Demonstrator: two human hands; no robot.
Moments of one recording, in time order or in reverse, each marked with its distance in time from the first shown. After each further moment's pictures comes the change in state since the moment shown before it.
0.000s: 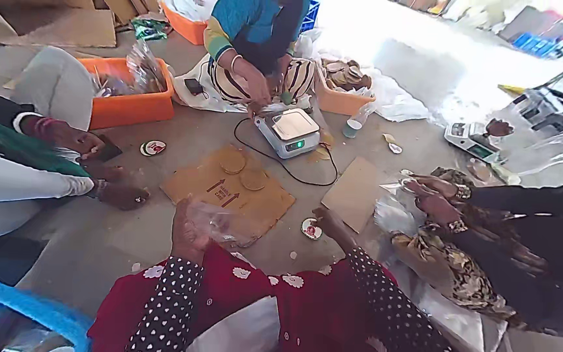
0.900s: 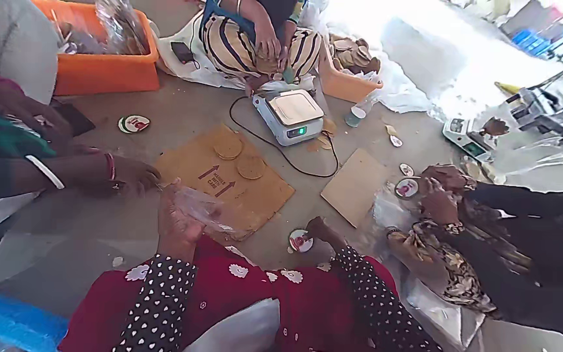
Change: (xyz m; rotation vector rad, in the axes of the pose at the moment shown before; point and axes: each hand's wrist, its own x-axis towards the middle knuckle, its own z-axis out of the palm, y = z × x) left_hand 0.027 0.001 -0.007 -0.070 0.104 -0.049; right_hand 0.003 0.018 0.039 -0.067 -0.297 0.049
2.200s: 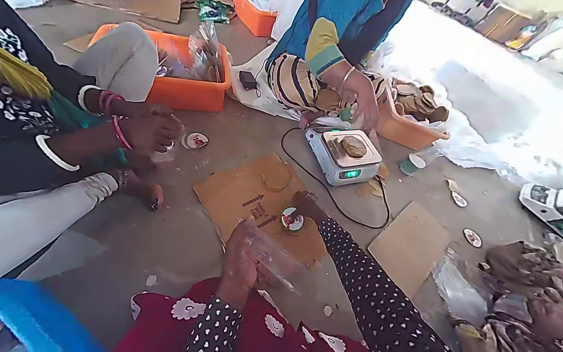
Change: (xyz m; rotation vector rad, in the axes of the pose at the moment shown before) left_hand 0.015 -0.003 0.015 0.018 0.072 -0.013; right_hand 0.170 -0.230 -0.053 -0.358 -0.061 -0.144
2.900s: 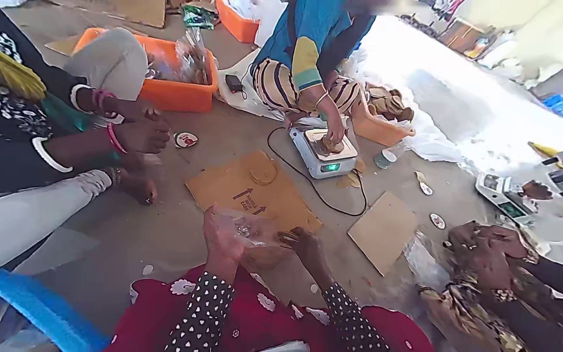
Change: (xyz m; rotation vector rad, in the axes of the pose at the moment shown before) left_hand -0.002 0.014 -0.010 -0.201 -0.005 -0.070; right_hand -0.141 0.019 0.115 0.366 0.589 -0.069
